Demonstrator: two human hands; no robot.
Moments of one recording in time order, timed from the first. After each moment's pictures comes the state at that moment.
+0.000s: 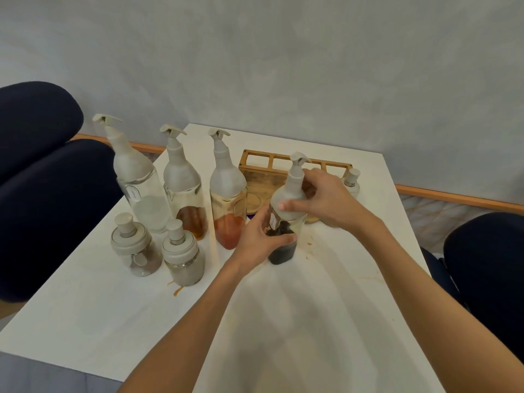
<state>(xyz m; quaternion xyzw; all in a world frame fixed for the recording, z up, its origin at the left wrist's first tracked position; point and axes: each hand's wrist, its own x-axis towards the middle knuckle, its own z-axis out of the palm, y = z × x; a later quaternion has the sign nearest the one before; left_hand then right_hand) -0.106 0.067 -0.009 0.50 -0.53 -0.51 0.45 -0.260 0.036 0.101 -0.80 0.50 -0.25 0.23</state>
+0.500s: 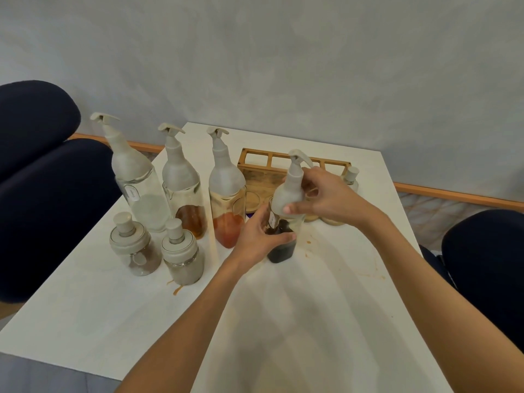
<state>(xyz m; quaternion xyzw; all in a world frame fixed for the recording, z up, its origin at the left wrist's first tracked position) -0.106 0.067 -0.008 0.50 -0.53 -0.52 0.45 -0.266 0.033 0.104 -0.81 0.49 -0.21 0.26</state>
